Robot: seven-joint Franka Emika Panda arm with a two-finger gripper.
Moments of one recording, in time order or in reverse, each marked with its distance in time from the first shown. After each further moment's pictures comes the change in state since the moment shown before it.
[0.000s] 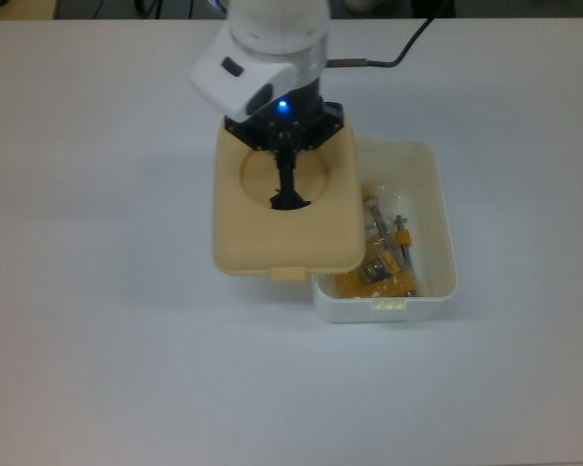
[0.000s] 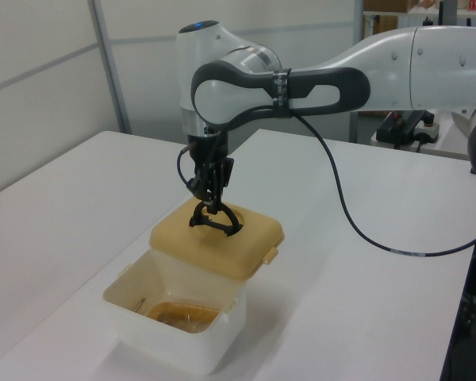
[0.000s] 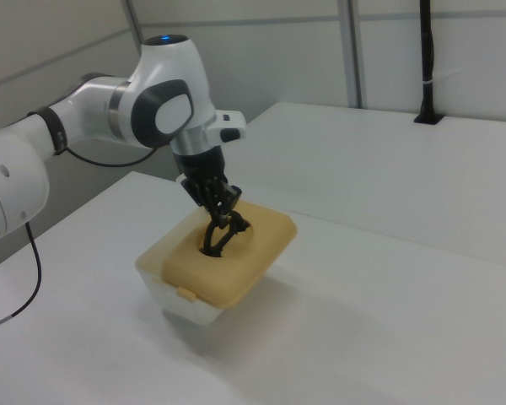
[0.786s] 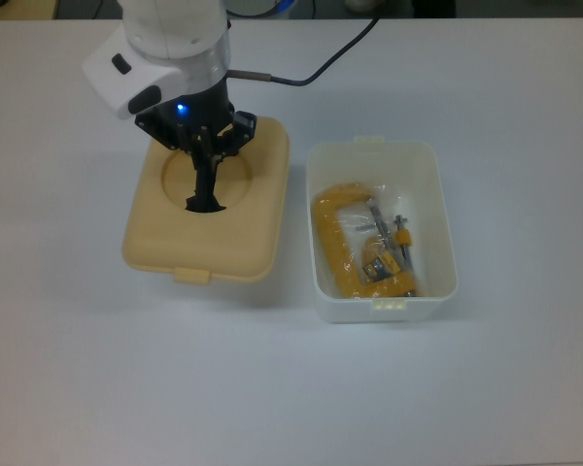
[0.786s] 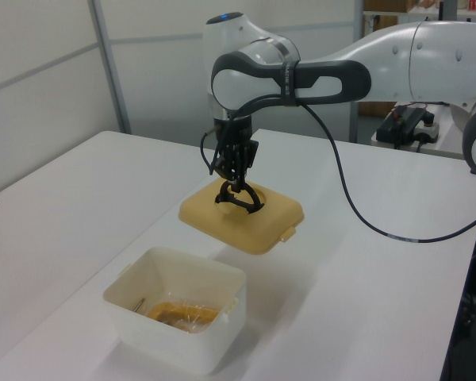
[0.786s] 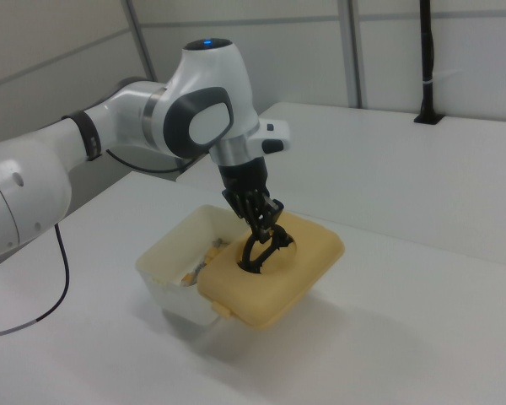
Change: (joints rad) arm -0.069 0.000 -0.085 -0.006 -0.002 0.003 -0.009
